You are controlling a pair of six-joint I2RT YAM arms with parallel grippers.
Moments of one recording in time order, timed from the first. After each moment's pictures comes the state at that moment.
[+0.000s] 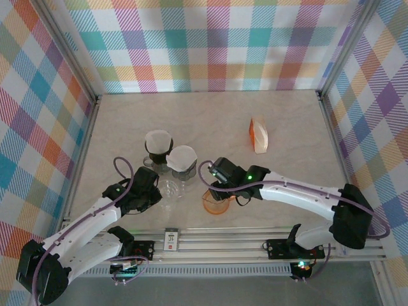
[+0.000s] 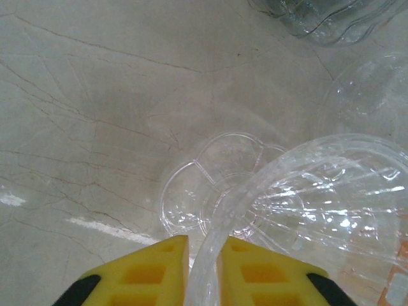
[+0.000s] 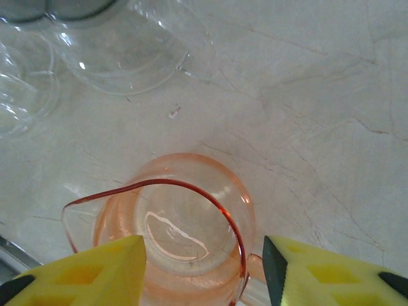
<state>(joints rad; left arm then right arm) -0.56 0.89 0.56 -0.79 -0.10 -1.06 1.02 1.36 0.98 -0.68 0.16 0.39</state>
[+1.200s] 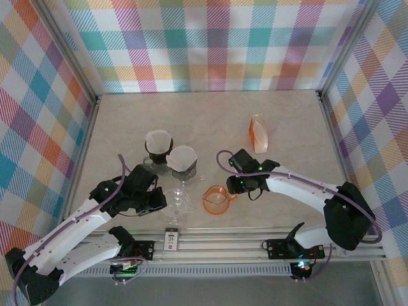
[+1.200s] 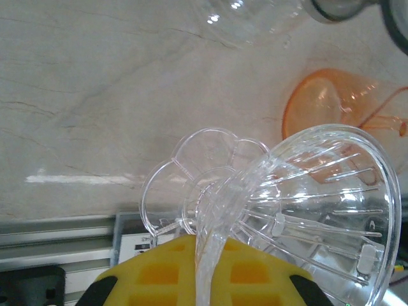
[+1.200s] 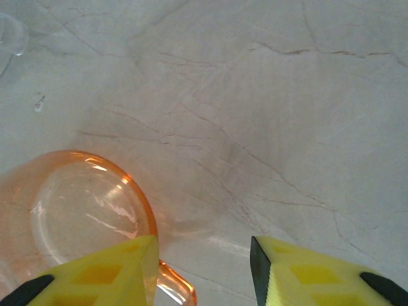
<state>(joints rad) -0.72 0.83 0.80 -1.08 0.14 -0.95 0.77 1.38 0.85 -0.64 0.01 0.43</state>
